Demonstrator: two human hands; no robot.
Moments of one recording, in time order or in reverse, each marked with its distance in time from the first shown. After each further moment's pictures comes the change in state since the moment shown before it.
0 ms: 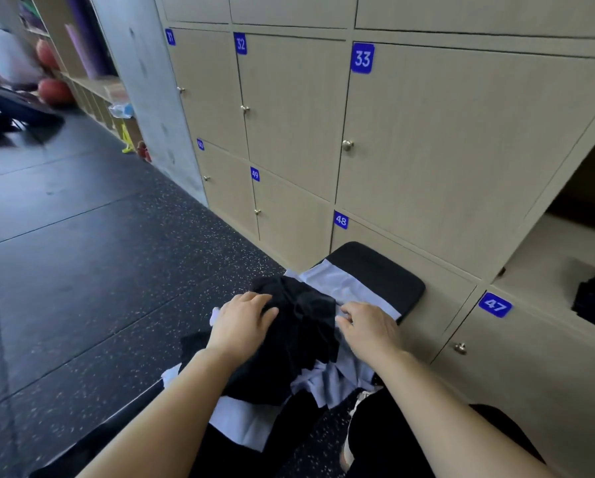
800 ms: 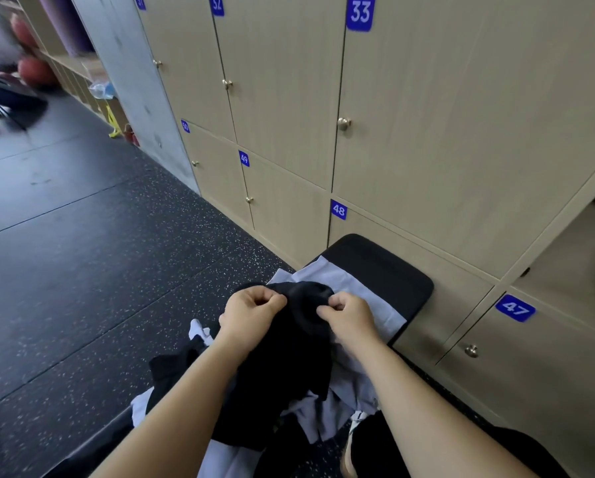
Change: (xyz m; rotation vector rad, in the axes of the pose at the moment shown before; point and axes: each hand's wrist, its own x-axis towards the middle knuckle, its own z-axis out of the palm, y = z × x) left_hand 0.058 0.036 0.021 -0.813 -0.029 -0.448; right_hand 0.077 0.008 0.044 0.768 -0.093 0.284
